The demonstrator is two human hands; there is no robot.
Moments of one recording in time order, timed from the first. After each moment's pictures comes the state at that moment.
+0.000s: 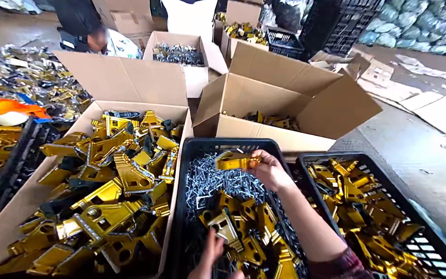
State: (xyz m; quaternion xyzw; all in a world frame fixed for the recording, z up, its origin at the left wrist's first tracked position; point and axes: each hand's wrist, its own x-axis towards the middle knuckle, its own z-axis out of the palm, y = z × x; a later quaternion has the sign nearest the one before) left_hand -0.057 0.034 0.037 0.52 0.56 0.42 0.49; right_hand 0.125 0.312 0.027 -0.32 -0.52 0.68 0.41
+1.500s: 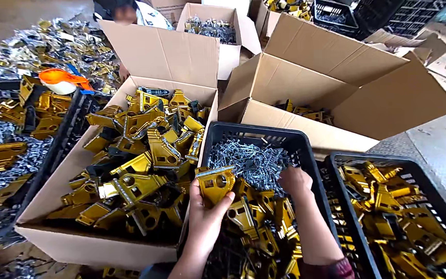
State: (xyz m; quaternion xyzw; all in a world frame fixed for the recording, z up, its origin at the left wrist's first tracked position) left_hand -0.077 0.117 0.038 0.23 0.55 0.69 0.41; right_hand 0.126 0.308 0.004 -0.68 -0.70 0.20 -0.10
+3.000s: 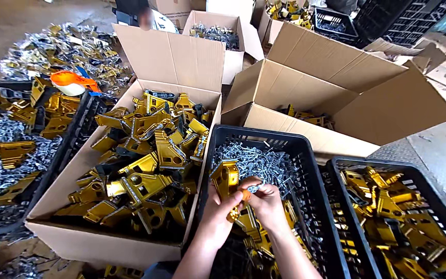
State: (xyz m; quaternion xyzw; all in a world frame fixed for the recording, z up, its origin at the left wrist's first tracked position) left_hand -0.074 0.122 0.035 0.12 0.32 0.72 0.61; right_hand 0.043 0.194 0.025 -0.22 -0.57 0.62 0.49
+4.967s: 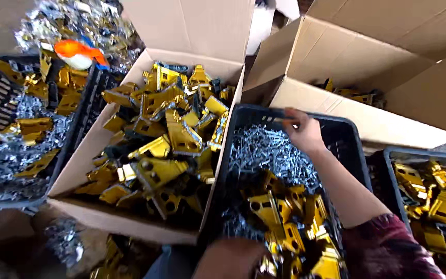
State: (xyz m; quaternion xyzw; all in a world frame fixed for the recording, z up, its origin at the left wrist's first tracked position) left_hand -0.092 0.028 0.057 0.68 0.60 0.25 0.35; right_hand 0.051 0.394 -0.015 -0.46 -0.83 0.24 0.20
